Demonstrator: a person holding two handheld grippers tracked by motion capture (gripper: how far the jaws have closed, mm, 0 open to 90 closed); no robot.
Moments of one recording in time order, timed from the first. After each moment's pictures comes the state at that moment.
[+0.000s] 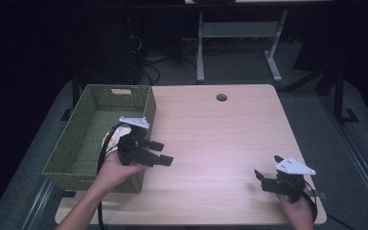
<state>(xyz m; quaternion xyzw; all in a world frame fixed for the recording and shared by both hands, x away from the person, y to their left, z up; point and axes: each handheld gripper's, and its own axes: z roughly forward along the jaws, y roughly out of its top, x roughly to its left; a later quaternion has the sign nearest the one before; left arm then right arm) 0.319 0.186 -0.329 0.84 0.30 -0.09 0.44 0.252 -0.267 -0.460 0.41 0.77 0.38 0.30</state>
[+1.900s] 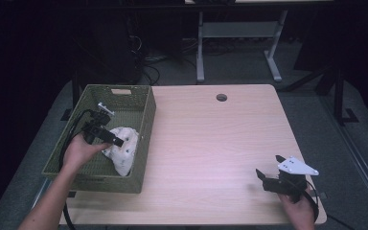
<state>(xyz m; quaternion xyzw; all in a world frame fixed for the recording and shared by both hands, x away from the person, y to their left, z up) 0.403 0.300 -0.372 0.84 0.52 0.04 0.16 0.251 -0.270 -0.457 0.42 0.77 0.39 0.30</state>
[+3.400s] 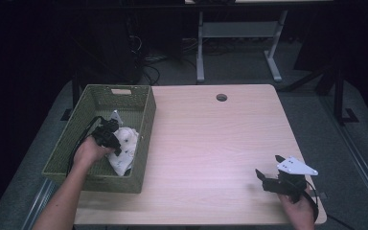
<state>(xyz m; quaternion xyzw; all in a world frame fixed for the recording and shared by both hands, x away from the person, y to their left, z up) 0.428 0.289 -0.423 0.84 0.54 -0.01 0.03 0.250 -0.269 -0.458 0.41 0.77 0.39 0.30</state>
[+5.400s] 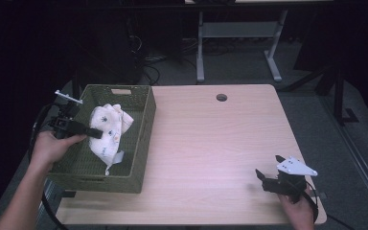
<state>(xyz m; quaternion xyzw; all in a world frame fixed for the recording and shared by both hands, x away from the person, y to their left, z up) 0.373 0.352 -0.302 0.80 0.53 -0.03 0.29 0.250 -0.268 -0.458 0.42 0.77 0.38 0.30</state>
